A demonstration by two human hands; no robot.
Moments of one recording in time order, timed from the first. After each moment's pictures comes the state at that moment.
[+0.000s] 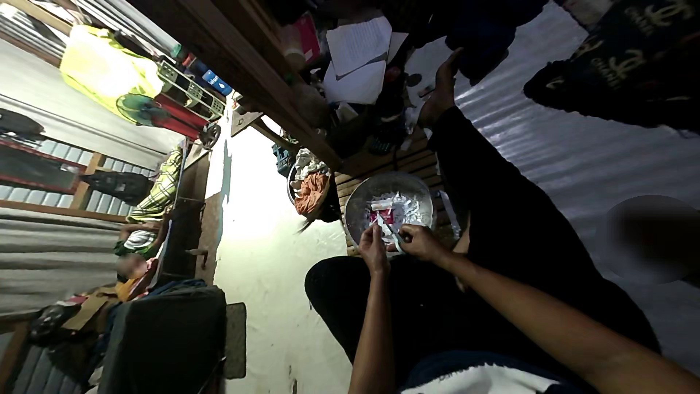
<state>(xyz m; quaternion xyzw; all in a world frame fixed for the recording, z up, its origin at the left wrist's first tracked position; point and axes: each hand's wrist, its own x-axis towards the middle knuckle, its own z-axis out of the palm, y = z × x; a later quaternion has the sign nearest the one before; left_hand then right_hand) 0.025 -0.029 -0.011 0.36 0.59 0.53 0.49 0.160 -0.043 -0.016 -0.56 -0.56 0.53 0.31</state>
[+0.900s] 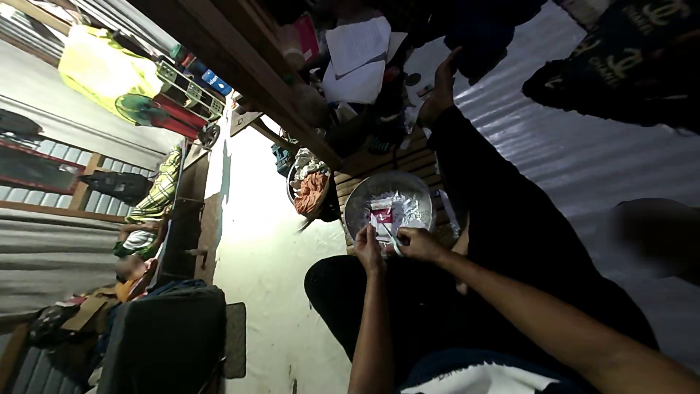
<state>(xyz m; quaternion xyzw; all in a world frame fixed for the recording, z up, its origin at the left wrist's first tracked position) 0.017 -0.027 -0.013 0.34 0.60 0.55 0.47 0.160 -0.045 -0.009 -0.55 -0.59 0.53 0.26</state>
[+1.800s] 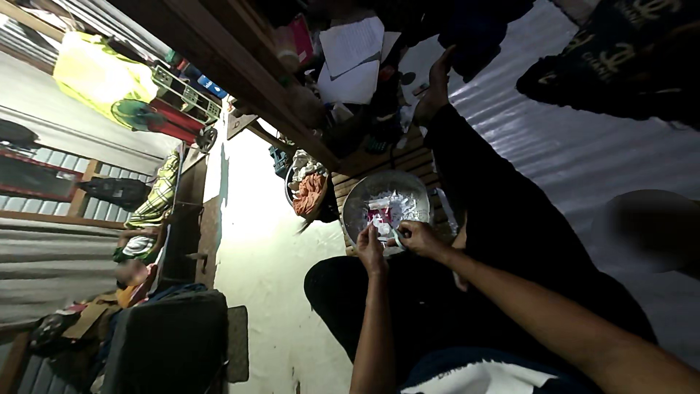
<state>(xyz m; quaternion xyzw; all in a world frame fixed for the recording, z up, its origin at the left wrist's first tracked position) 0.021 -0.030 -0.016 0.34 0.58 0.55 0.49 0.164 -0.043 -0.013 -0.56 -0.56 0.53 0.32</state>
